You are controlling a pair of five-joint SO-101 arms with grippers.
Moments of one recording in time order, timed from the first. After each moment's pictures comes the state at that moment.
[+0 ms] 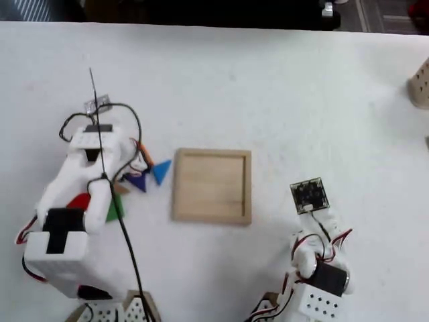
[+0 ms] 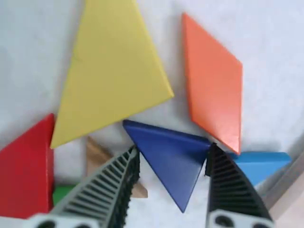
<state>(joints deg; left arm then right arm) -7.5 10.8 27.1 57.7 22.9 17.3 -101.8 96.4 71.4 37.0</state>
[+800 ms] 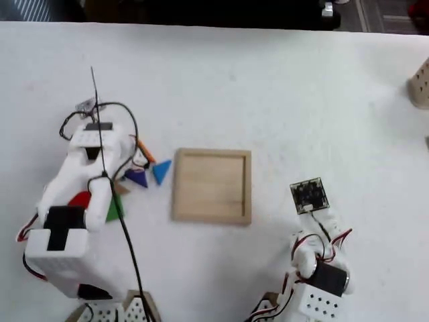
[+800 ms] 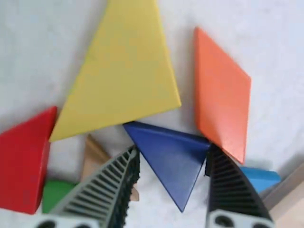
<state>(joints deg) -7.4 11.7 25.6 57.5 31.2 17.3 -101.8 96.4 71.4 37.2</state>
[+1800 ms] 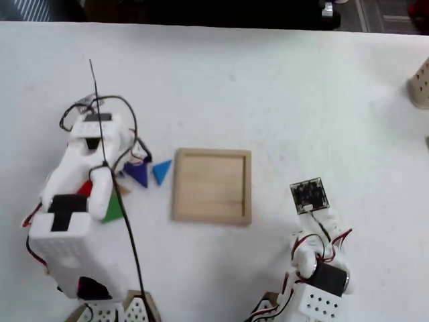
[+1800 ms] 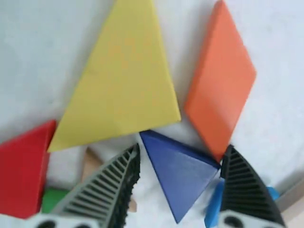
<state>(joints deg) -8.1 19.6 15.7 62.5 31.3 17.3 -101.8 96.4 71.4 37.2</state>
